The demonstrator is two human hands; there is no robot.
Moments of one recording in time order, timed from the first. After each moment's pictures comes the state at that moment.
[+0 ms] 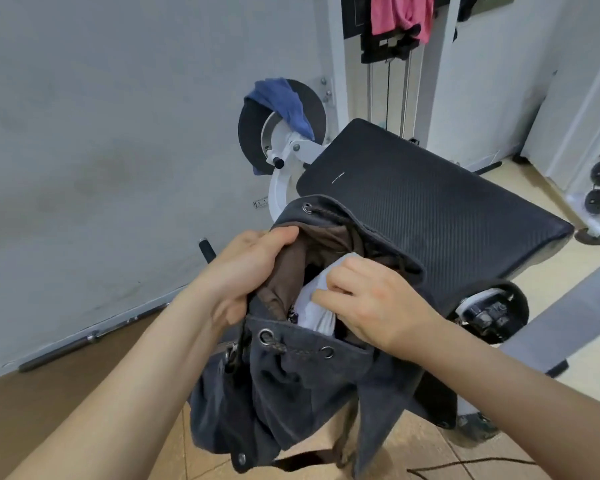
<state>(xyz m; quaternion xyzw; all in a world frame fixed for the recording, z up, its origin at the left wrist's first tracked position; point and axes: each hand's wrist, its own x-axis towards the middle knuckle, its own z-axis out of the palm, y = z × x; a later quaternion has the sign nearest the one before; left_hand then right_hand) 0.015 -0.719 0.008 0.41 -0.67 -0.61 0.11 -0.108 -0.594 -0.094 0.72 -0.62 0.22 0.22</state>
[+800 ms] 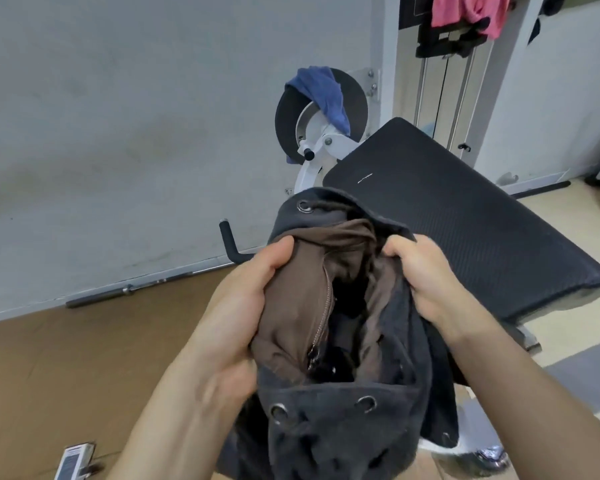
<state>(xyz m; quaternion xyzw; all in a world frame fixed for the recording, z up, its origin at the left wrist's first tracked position) -0.023 -0.671 0.011 0.50 -0.39 -0.71 0.32 -0.195 -0.605 -0.085 0.18 -0.63 0.65 -0.38</state>
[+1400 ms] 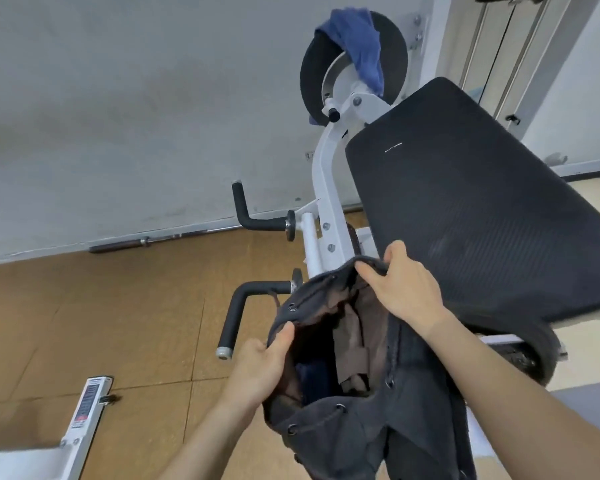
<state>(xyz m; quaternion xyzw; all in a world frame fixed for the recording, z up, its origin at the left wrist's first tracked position) 0.036 -0.638 -0.144 0.65 -0.53 -0.53 0.13 -0.202 -0.632 -0.177 0.43 -0.85 0.25 -0.17</state>
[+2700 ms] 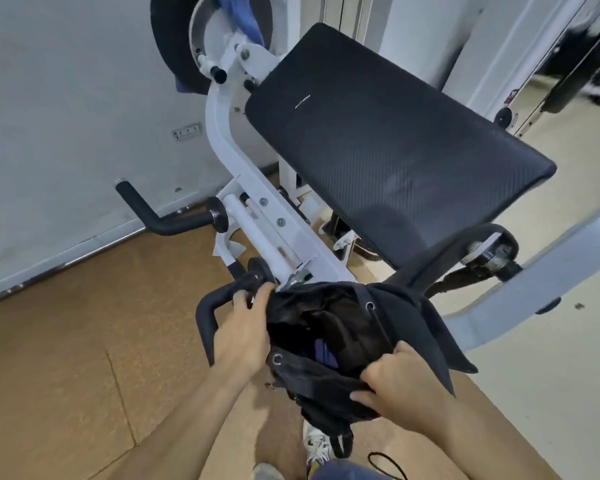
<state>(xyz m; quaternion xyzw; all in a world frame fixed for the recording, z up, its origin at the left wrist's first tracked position) 0.073 -0.783 -0.262 0.32 -0.92 -0.23 -0.08 -0.024 -0.553 -0.234 0.54 -0.82 -0.13 -0.14</state>
